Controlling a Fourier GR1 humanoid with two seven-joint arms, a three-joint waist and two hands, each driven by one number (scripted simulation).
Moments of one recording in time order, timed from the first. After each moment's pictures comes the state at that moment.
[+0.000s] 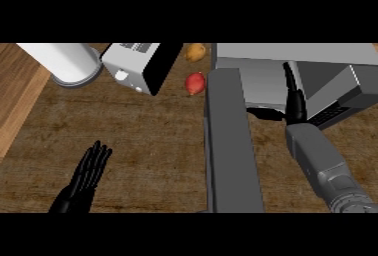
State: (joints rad) left arm 0.30 0.20 -0.23 -1.77 0.14 -0.08 -0.43; right arm -0.85 -0.20 -0.31 -0.13 0.19 -0.48 -0.83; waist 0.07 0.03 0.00
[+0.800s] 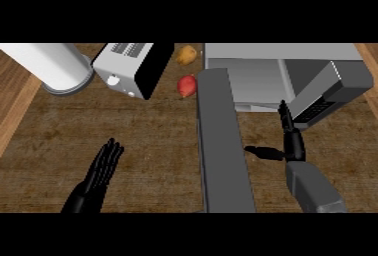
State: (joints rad) left arm 0.28 0.16 -0.28 -1.76 0.08 -0.05 -0.38; right arm -0.61 -0.15 -0.33 -0.17 0.12 -0.19 -1.02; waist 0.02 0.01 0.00
